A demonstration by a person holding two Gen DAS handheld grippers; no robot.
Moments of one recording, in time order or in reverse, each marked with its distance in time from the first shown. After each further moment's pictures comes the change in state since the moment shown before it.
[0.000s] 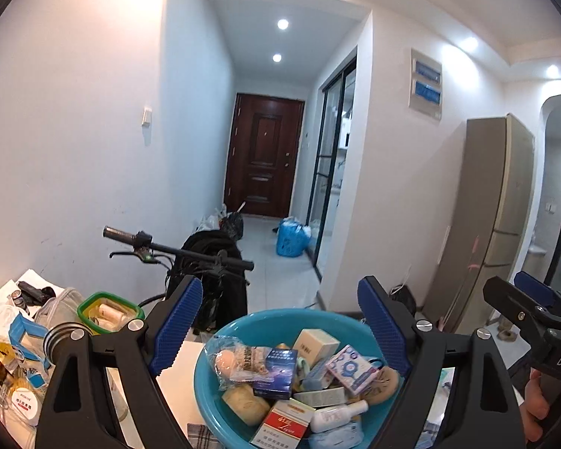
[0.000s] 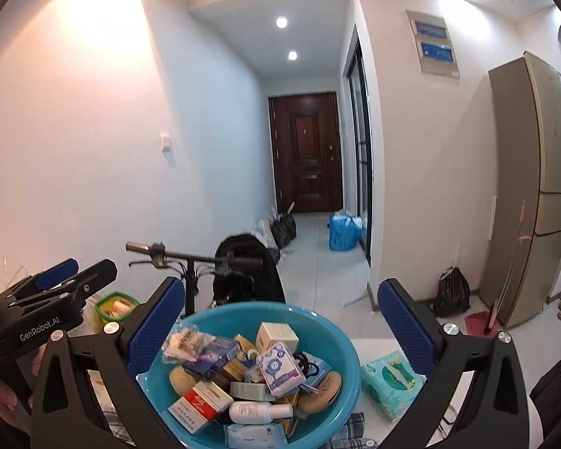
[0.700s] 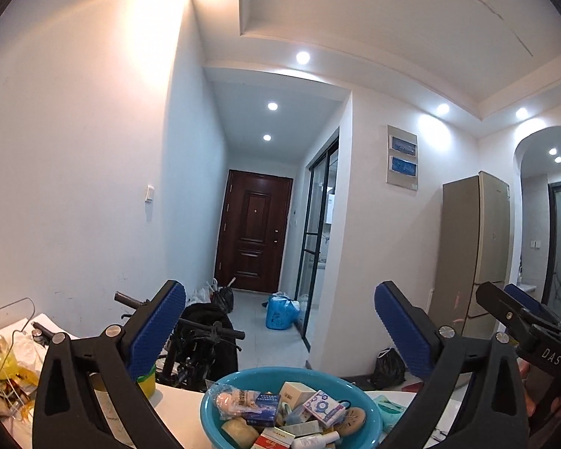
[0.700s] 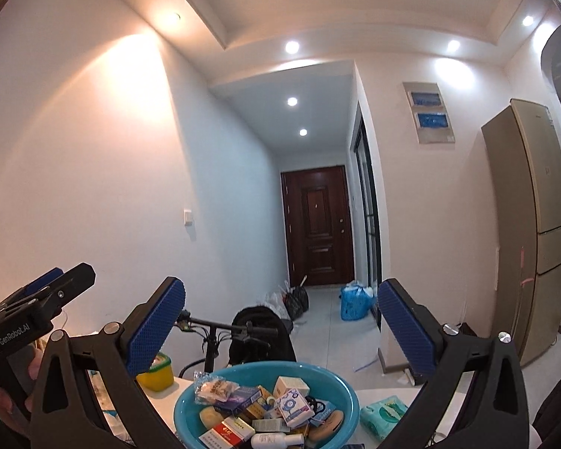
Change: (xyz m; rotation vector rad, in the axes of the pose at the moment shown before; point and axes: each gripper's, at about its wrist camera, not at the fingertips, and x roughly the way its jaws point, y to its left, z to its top) left arm -0.142 -0.008 0.017 -0.004 -0.311 -0.051; right arm -0.114 0.011 0.011 -0.002 -0.313 0.040
